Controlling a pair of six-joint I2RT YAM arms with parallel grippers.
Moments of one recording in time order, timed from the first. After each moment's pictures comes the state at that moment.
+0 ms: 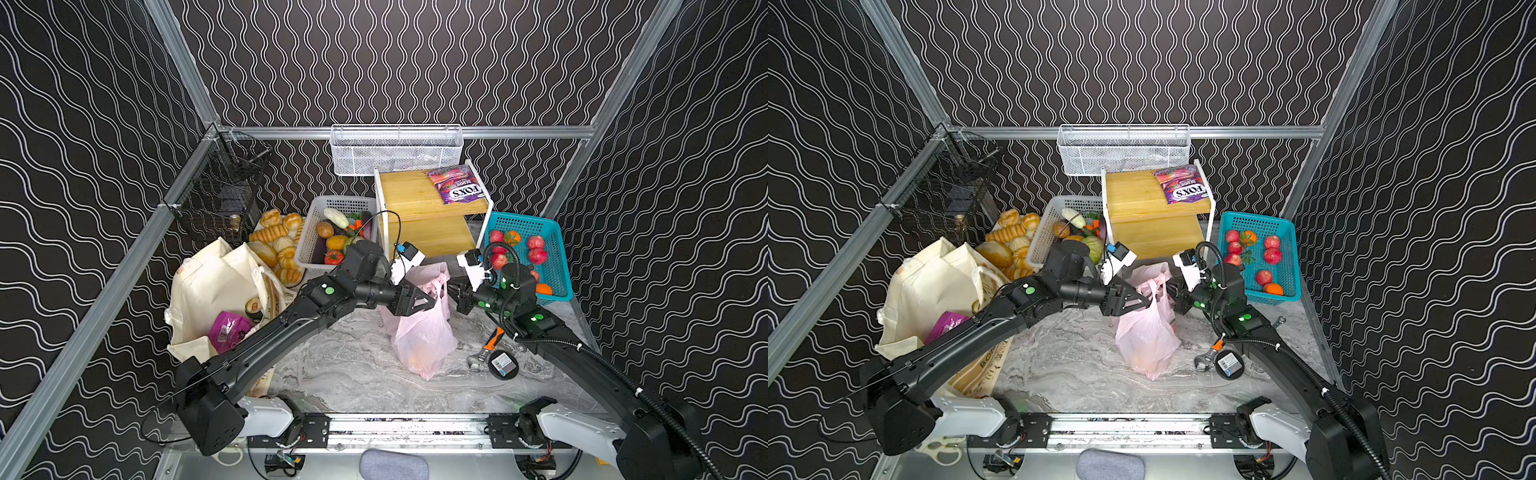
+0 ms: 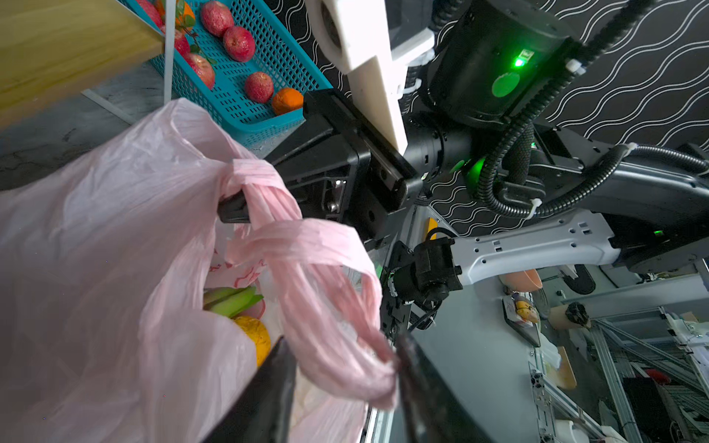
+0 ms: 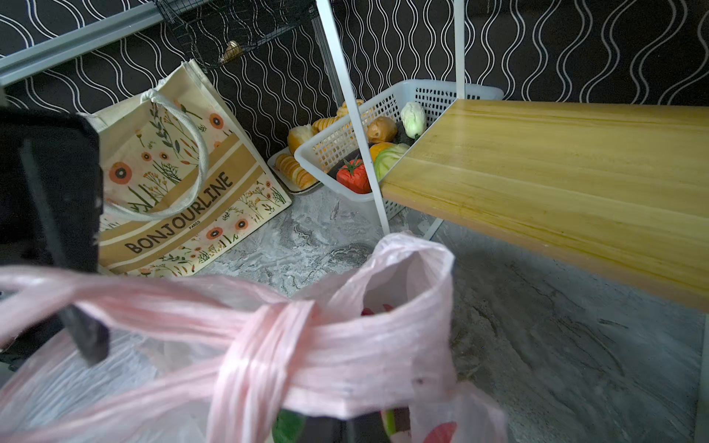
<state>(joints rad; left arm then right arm) -0.73 1.33 1.23 -0.42 0.64 -0.30 0.41 1.11 0.73 0.06 -0.57 0.11</state>
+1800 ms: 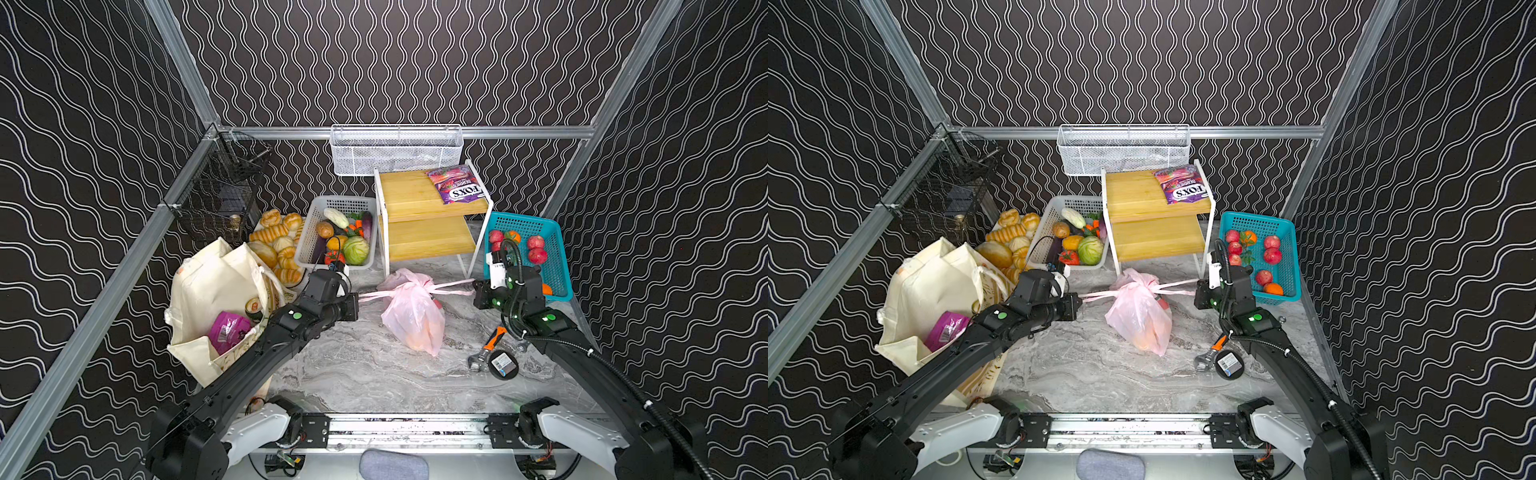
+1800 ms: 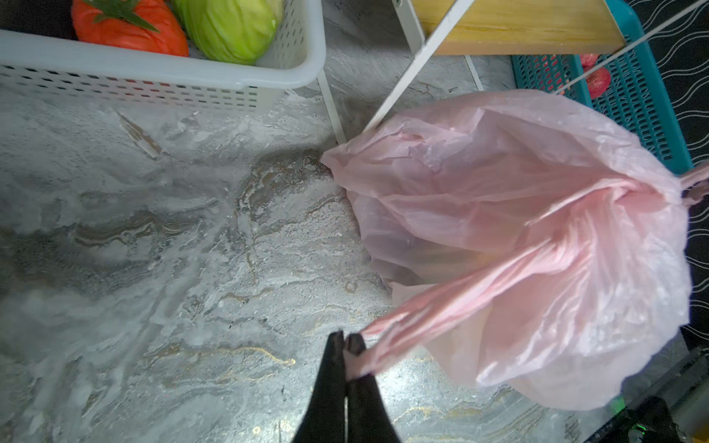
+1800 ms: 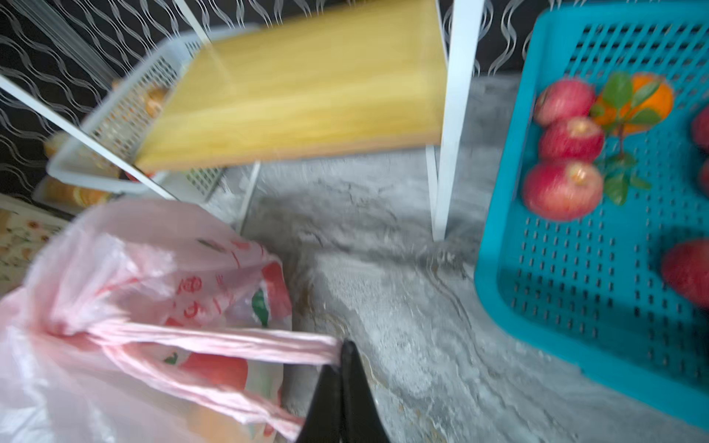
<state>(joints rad) -0.47 1.08 0.82 -0.50 0.04 -0.44 0.32 1.04 0.75 -0.22 -0.06 0.22</state>
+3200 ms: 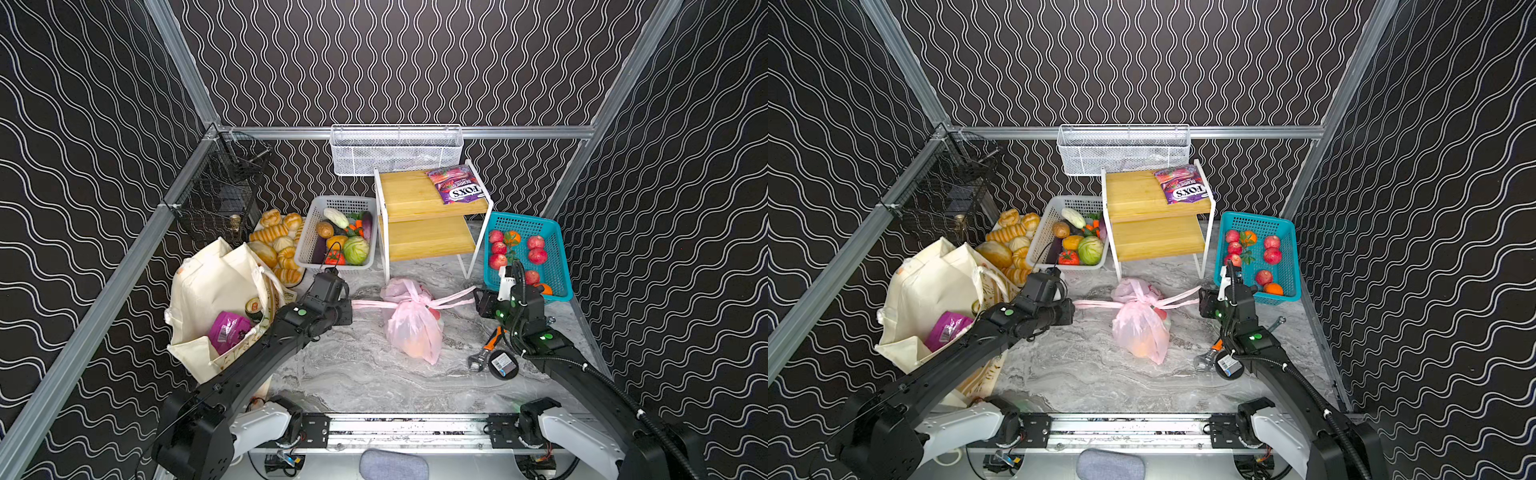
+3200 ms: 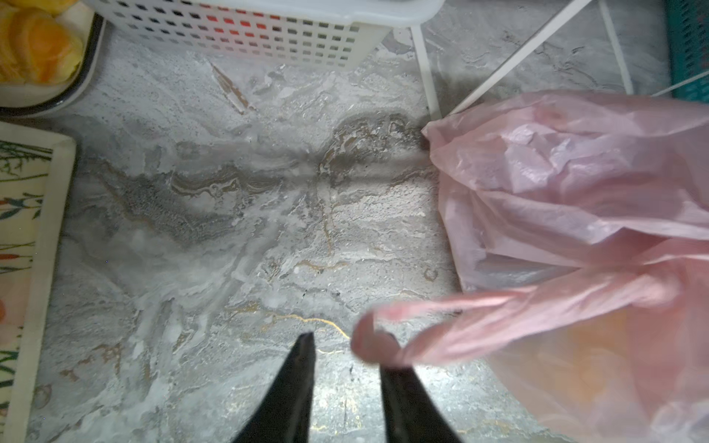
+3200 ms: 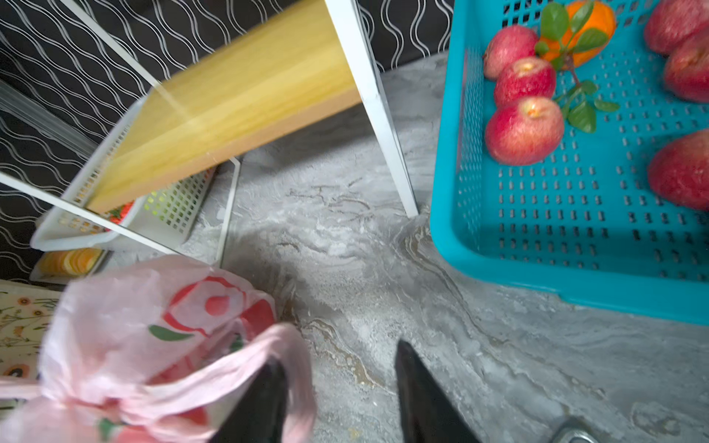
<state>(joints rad) -0.46 1.14 0.83 -0.59 -0.08 -0.43 0.29 0.96 0.52 -0.02 -0.03 0.43</state>
